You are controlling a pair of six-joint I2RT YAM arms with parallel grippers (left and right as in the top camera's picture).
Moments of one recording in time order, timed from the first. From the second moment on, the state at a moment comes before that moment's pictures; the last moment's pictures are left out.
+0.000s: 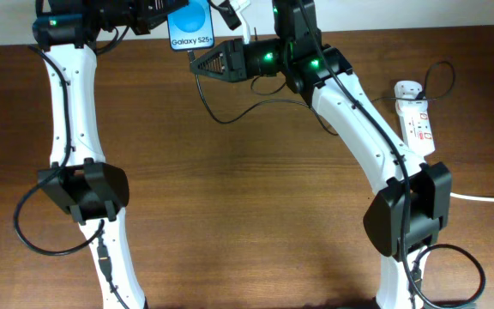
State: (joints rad) left arm 0.07 2.44 2.72 -0.72 1.55 -0.73; right arm 0.40 2.07 1.97 -0.28 -1.14 0.58
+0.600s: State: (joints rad) left arm 0.07 2.44 2.72 -0.69 1.56 -0.75; right arm 0.39 2.07 1.97 -0.28 -1.29 0.61
